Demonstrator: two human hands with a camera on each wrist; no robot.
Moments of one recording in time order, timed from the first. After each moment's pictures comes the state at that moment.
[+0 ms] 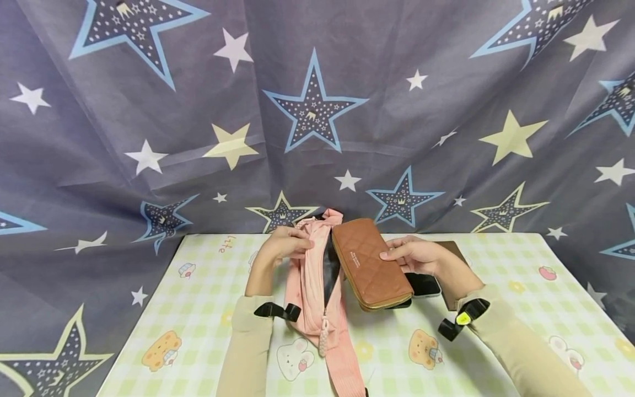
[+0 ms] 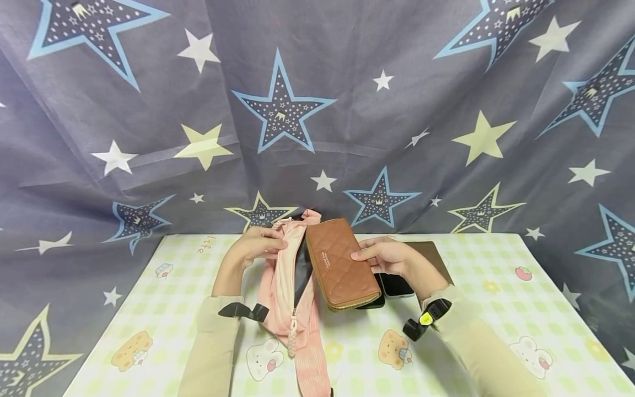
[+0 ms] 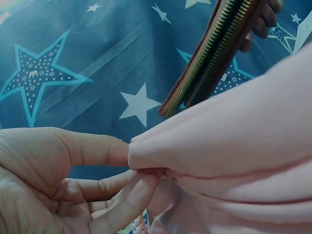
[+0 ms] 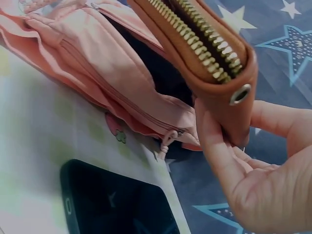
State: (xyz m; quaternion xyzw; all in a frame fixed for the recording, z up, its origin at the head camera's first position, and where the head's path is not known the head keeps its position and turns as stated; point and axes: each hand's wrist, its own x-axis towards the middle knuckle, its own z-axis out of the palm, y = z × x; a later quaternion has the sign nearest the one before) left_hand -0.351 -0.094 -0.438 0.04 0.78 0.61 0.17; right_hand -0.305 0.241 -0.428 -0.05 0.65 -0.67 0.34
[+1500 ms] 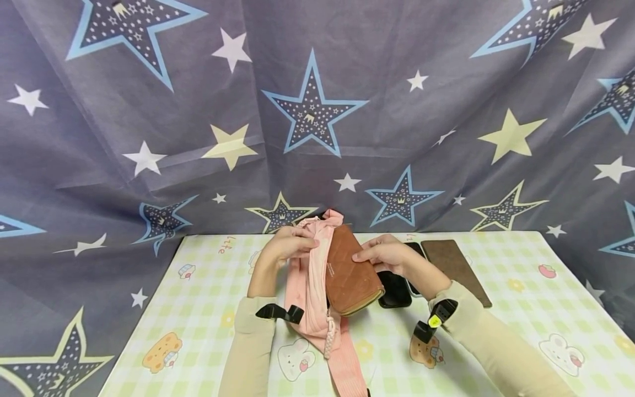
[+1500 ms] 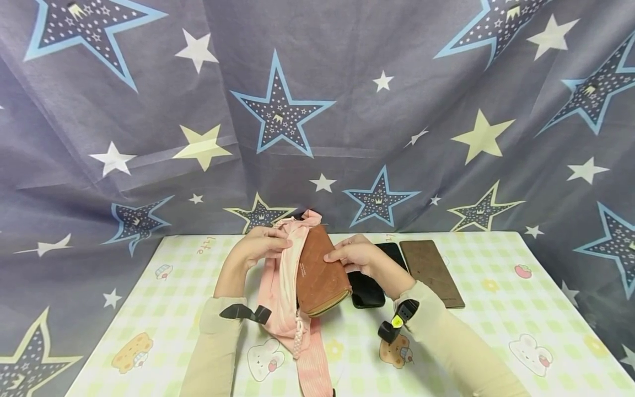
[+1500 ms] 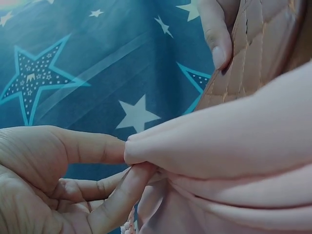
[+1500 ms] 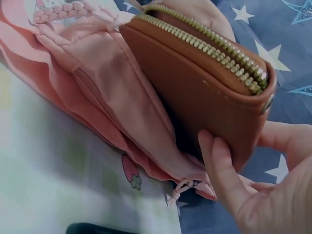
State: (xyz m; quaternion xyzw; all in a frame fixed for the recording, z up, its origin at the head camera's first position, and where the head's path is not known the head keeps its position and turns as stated) left_hand -0.348 -0.085 -0.433 0.04 0.74 0.64 0.19; right_hand -0.303 0.174 -0.427 0.00 0.73 -0.63 0.26
